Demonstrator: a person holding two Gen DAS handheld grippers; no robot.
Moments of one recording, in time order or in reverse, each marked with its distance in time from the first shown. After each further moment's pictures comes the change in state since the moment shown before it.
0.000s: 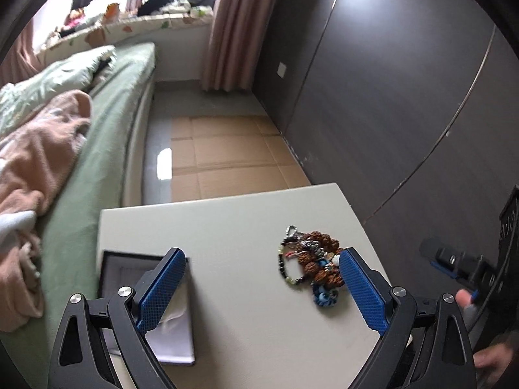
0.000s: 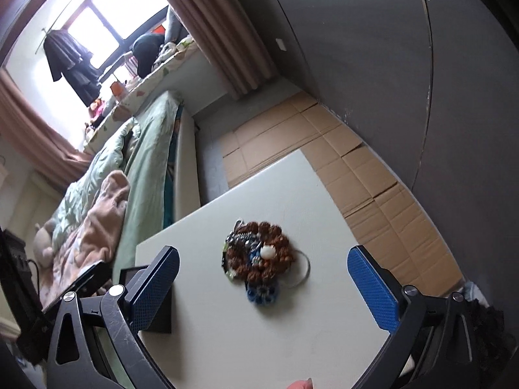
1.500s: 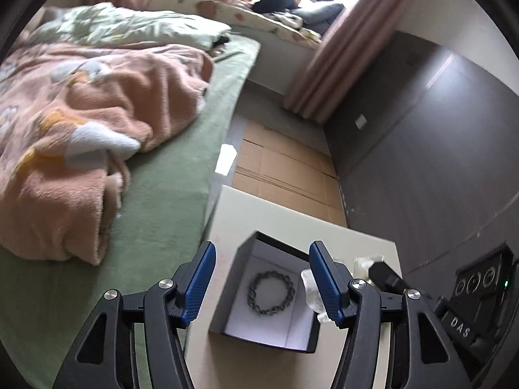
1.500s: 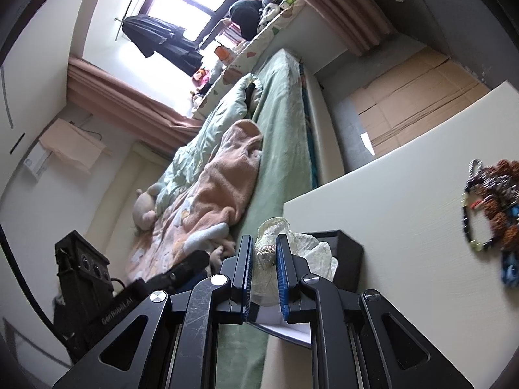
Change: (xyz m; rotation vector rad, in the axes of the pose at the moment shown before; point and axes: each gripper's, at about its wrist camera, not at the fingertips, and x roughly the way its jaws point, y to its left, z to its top) left arm -0.065 0.164 -0.050 -0.433 -0.145 0.107; right arm 0.098 0.172 -0.066 -0.030 0.148 0.584
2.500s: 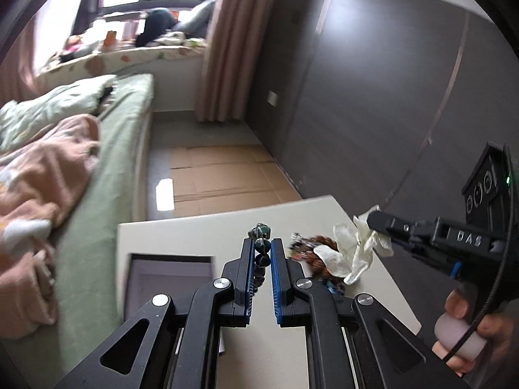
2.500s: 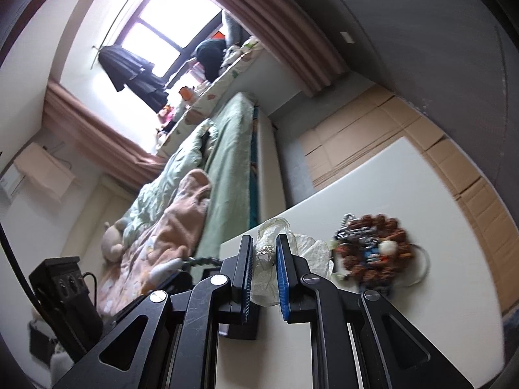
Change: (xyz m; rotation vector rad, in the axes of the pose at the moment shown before) left arm -0.008 -0.129 -0.048 0.465 -0.039 -0.159; right arm -0.122 -0.042 0.028 -0.007 -0.161 -0.178
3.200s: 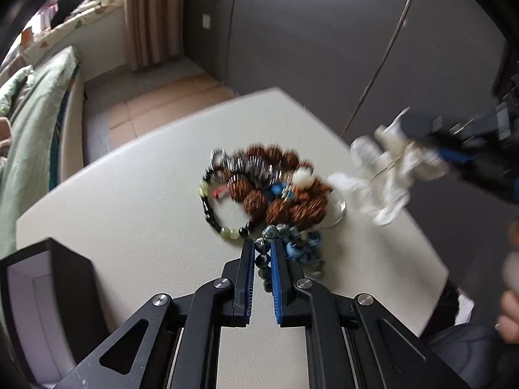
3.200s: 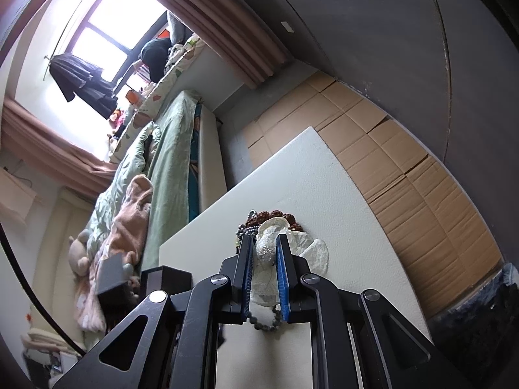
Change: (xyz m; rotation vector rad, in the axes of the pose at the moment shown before) left arm 0.129 -0.082 -0.050 0.244 0.332 -0.131; right arm -0.032 -0.088 0.015 0.122 0.035 -0.201
